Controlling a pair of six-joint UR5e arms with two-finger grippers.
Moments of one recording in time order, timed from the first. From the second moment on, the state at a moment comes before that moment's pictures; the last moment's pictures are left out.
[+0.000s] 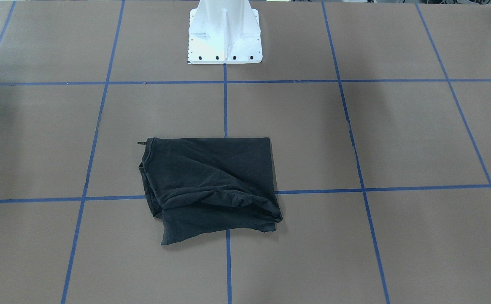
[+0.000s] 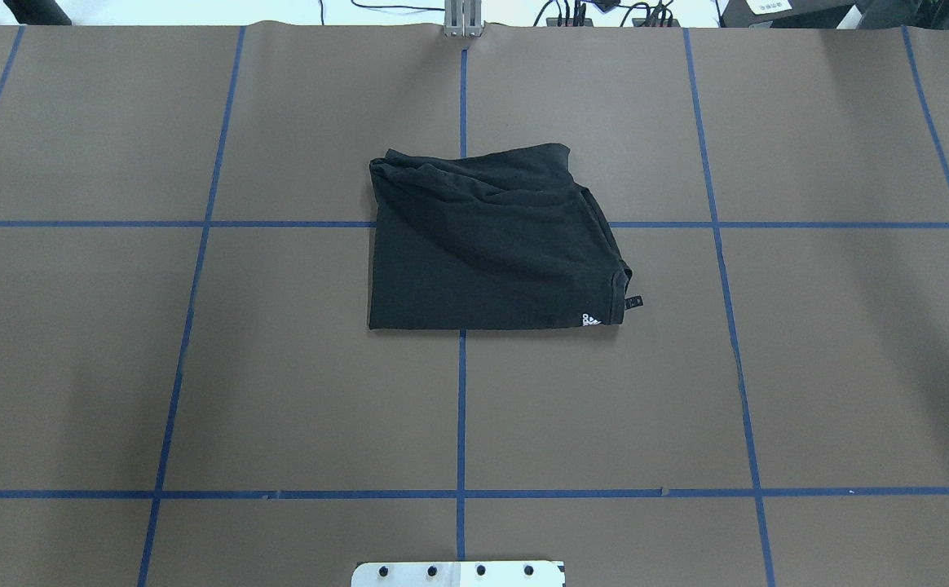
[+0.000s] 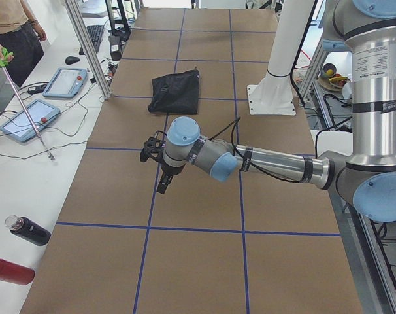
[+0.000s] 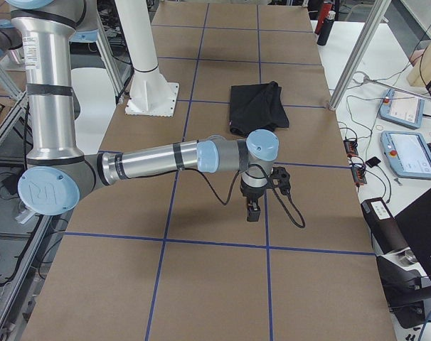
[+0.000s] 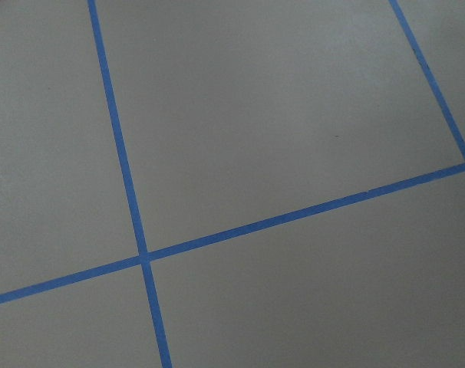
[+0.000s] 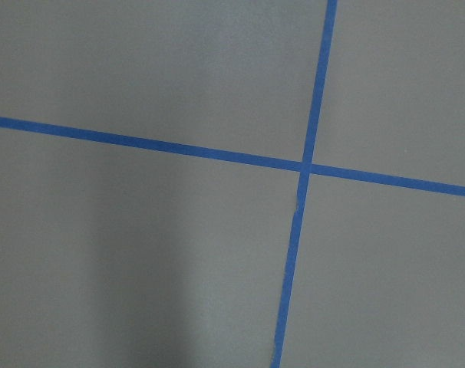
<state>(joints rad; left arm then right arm) -1.45 -1.46 -1.83 -1.97 -2.34 -0.18 1.48 -1.56 1.78 -1.72 2.29 -0.02</state>
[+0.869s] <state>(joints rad) -1.45 -1.44 -1.82 -1.97 -2.40 -0.18 1.50 -1.62 1.83 -1.71 2.29 0.03</state>
